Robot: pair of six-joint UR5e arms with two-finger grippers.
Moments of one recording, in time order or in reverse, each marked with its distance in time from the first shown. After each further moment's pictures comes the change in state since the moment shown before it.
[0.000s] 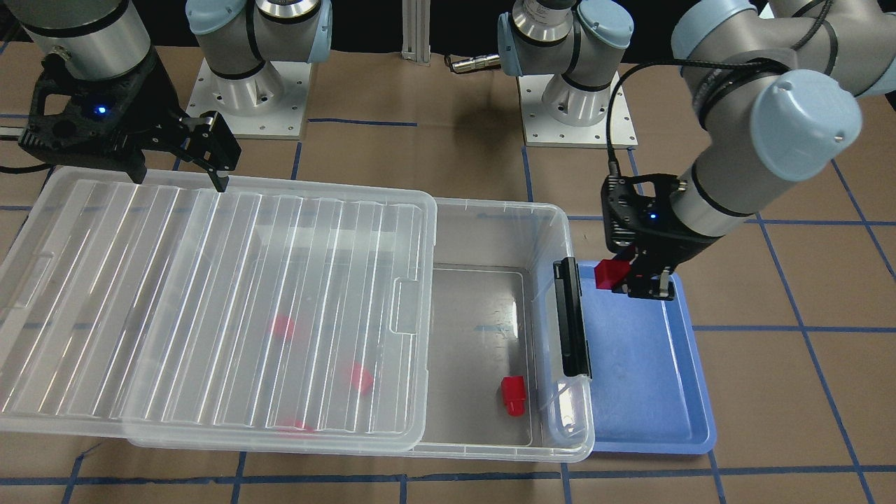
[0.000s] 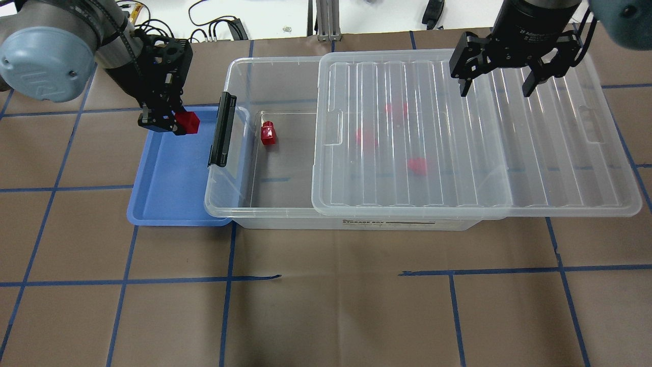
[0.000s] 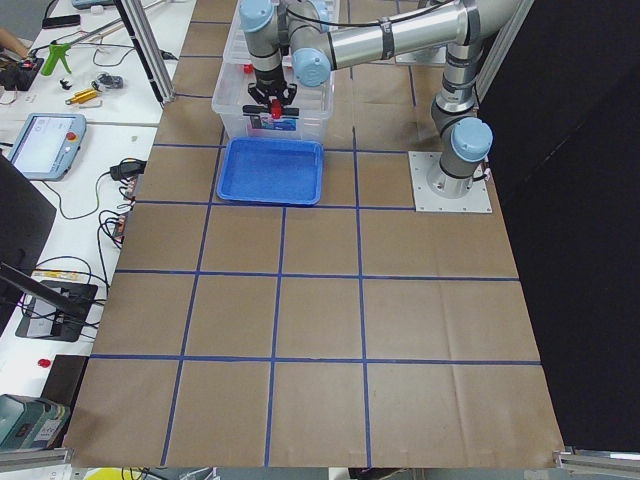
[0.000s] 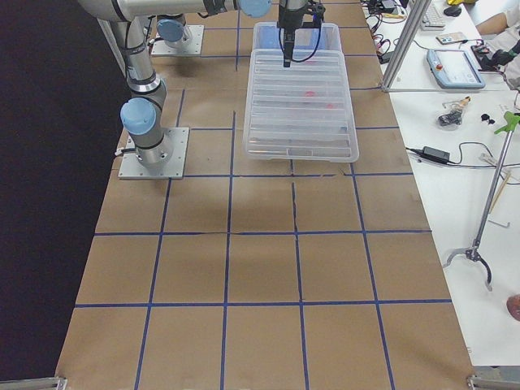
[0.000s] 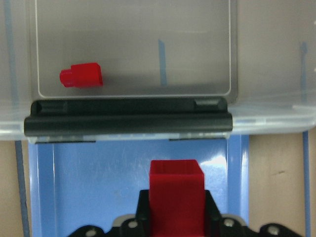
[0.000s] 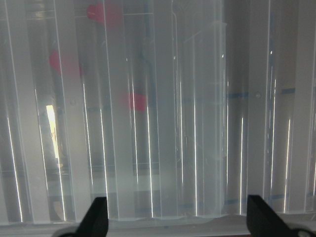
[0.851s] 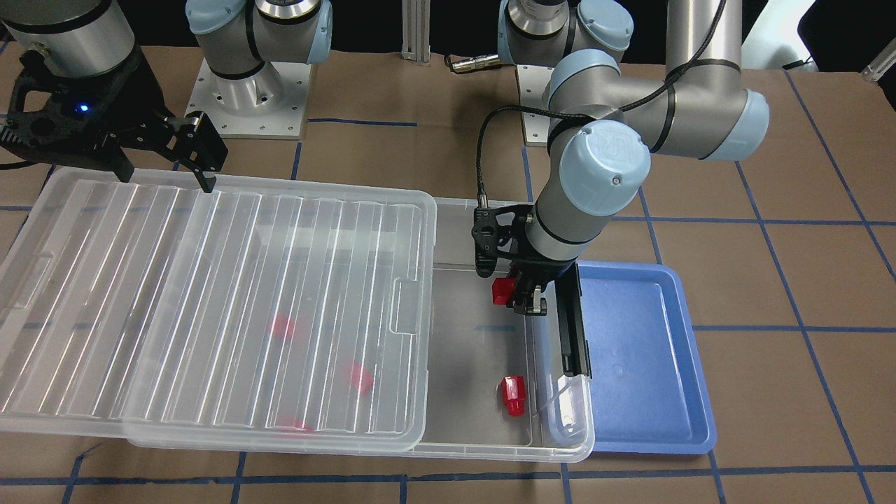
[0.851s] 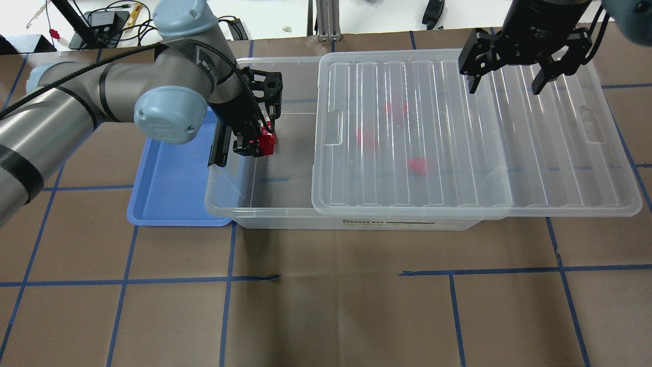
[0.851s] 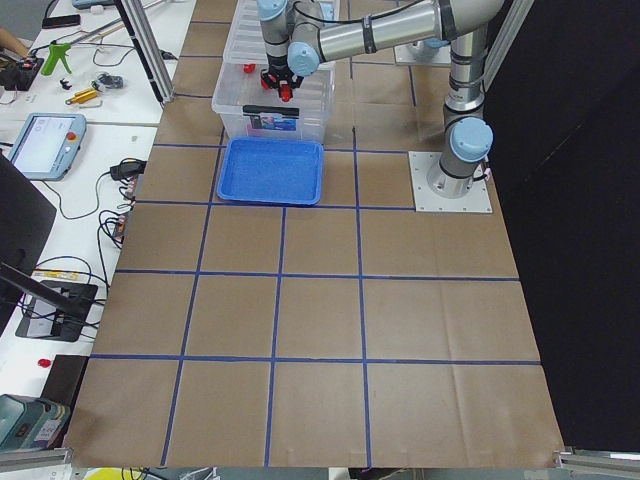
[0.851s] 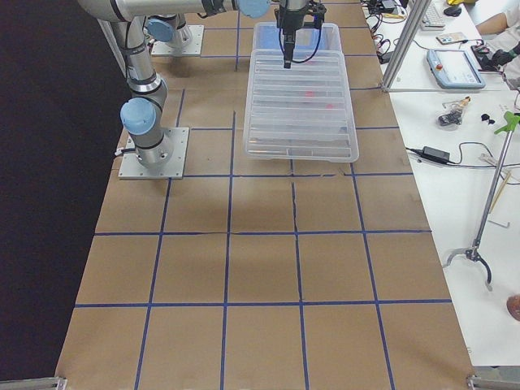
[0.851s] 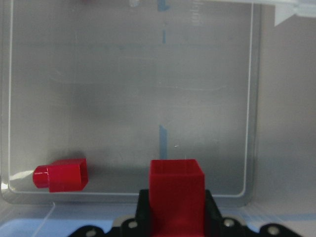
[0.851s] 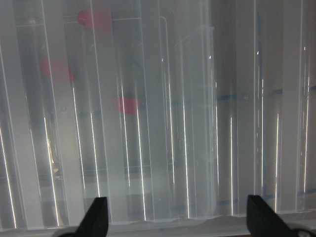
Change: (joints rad) left arm -0.177 -0.114 -0.123 0.260 -0.005 -0.202; right arm -0.021 -0.003 -0.002 0.002 -0.005 0.004
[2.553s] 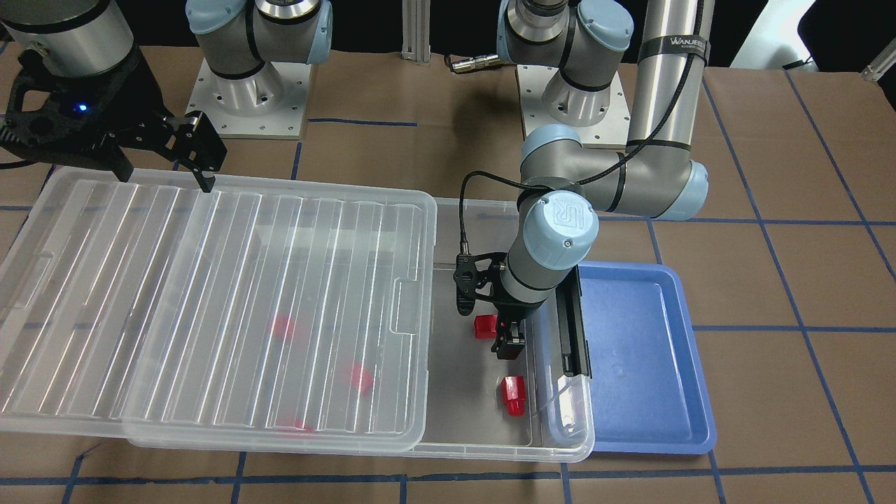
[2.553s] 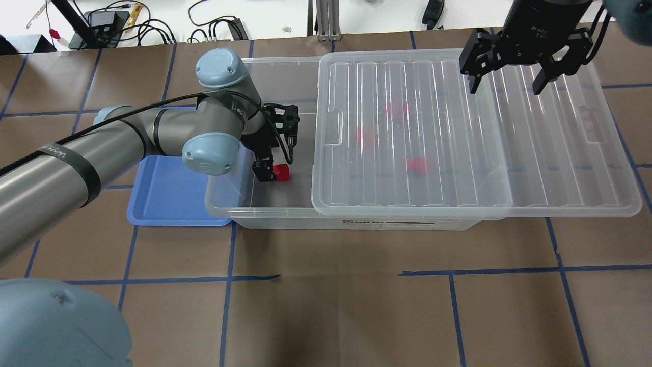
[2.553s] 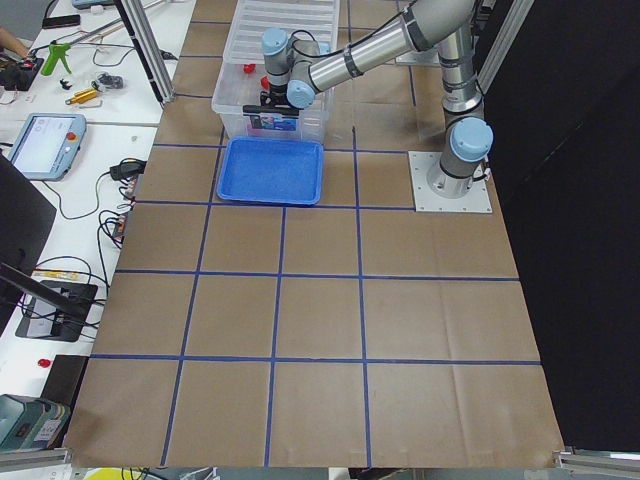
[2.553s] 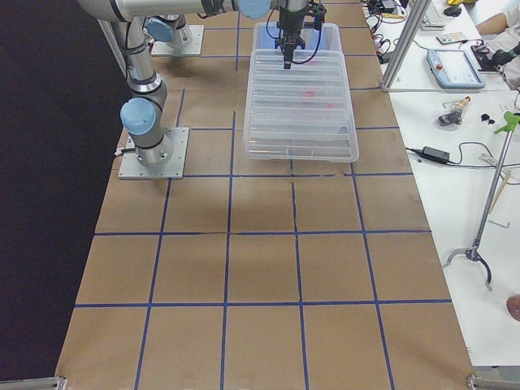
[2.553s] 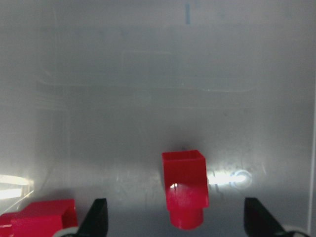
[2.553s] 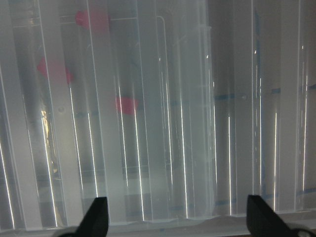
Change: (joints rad) left arm -0.020 -0.073 -0.064 0.179 0.003 -0.006; right arm -0.002 0.000 0.001 -0.001 -0.001 -0.002
